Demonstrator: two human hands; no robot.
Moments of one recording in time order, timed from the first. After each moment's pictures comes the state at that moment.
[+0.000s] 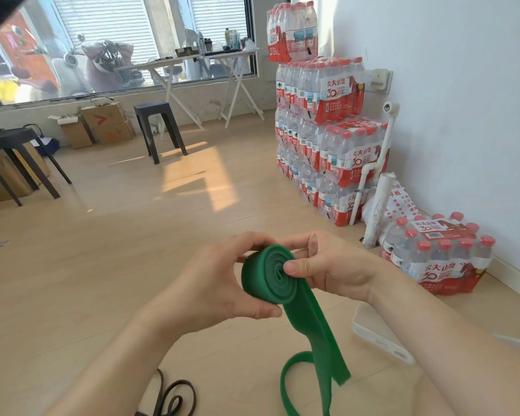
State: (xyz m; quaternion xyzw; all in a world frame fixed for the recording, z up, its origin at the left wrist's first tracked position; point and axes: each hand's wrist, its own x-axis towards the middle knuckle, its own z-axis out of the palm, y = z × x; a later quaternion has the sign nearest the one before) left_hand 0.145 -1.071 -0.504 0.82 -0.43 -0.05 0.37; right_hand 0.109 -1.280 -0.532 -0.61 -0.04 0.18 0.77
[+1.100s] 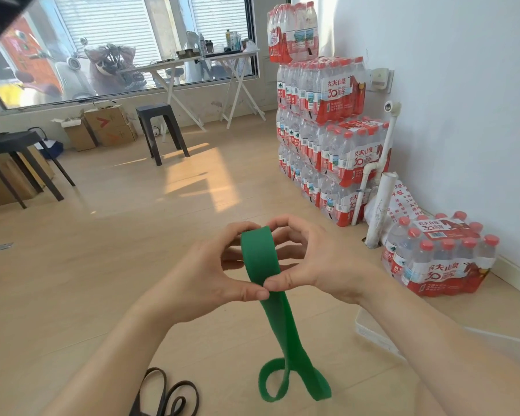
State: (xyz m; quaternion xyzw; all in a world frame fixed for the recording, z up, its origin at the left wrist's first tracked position) left_hand 0.155 -1.064 -0.503 0.81 -0.36 -0.13 0.44; right_hand 0.103 -1.263 -0.521 -0.77 -0.07 0.03 0.64
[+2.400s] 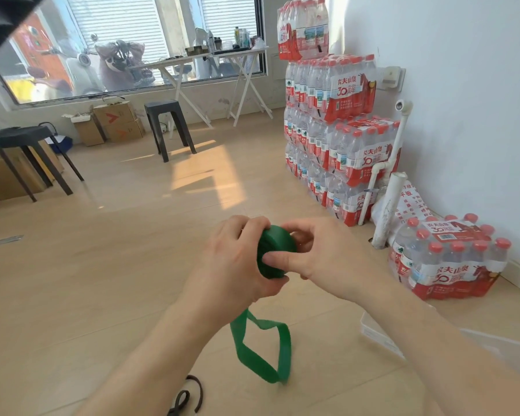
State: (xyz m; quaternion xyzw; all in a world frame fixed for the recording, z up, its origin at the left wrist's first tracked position) left_hand 0.146 -1.087 -0.522 0.89 -0.35 0.20 0.21; right_hand 0.096 -1.247 -0.505 -0.88 0.01 -0.07 0.47
